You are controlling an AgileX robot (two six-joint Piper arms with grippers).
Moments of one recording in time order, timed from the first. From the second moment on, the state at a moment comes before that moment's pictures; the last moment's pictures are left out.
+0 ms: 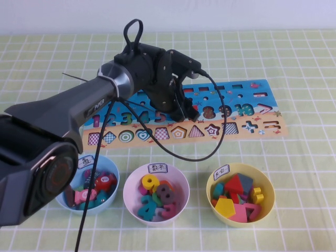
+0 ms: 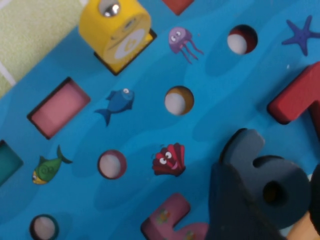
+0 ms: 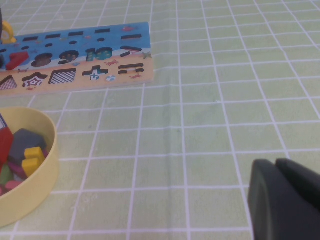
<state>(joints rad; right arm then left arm) 0.04 -0.01 0.03 0.07 0.37 0.08 -0.54 2.33 -1.99 -0.01 0.82 0.17</state>
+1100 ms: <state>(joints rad) 0.04 -0.01 0.03 0.07 0.37 0.08 -0.54 2.23 -2.00 0.03 0.93 0.16</state>
